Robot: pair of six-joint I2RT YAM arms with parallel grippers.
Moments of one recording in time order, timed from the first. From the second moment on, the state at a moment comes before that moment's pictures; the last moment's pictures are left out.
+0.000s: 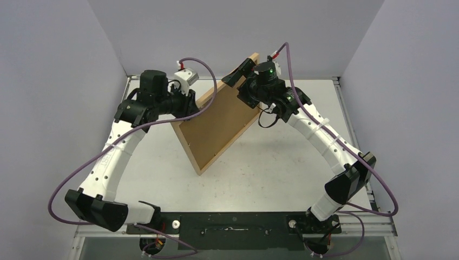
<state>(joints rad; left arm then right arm) -0.33 1.36 1.58 -0.84 0.42 0.06 0.64 1.61 1.75 -0.57 0.10 1.12</state>
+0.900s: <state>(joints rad) -0.62 1.21 1.41 -0.70 0.24 0.23 0.62 1.66 1.86 -0.97 0.05 1.22</state>
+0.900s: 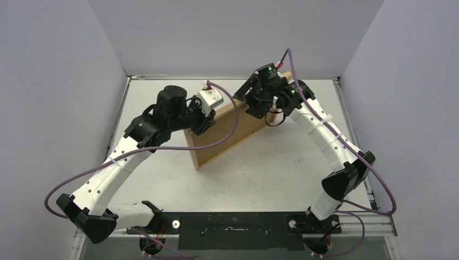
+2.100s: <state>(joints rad) -0.90 1.20 1.39 -0.54 0.26 0.16 0.44 1.63 1.79 -1.15 -0.10 1.13</state>
